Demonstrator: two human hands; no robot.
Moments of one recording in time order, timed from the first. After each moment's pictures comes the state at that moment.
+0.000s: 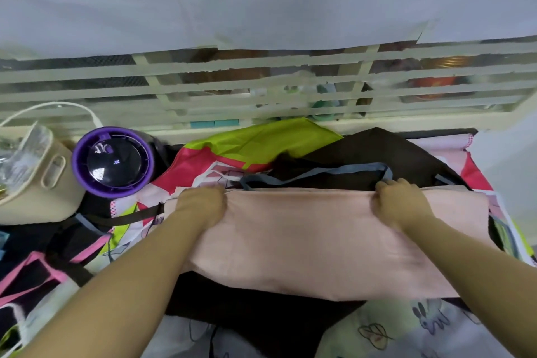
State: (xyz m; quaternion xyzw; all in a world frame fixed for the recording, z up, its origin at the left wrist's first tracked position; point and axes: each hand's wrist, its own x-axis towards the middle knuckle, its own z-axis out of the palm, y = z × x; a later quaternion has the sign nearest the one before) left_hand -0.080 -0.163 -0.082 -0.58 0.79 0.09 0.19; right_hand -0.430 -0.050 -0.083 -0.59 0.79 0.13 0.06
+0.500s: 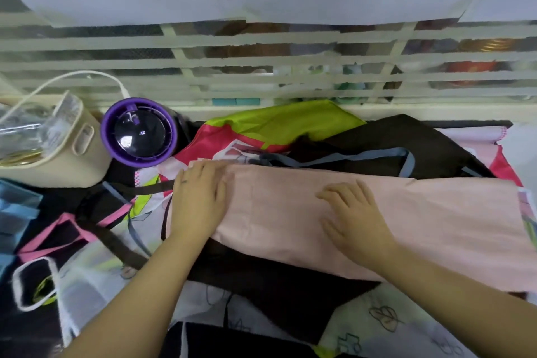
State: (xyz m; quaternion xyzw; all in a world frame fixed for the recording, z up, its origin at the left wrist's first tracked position) left_hand -0.045 -0.099 -0.062 -0.60 0.77 0.07 -0.22; right_hand -0.319 -0.011 -0.082 -0.77 0.62 -0.15 0.05
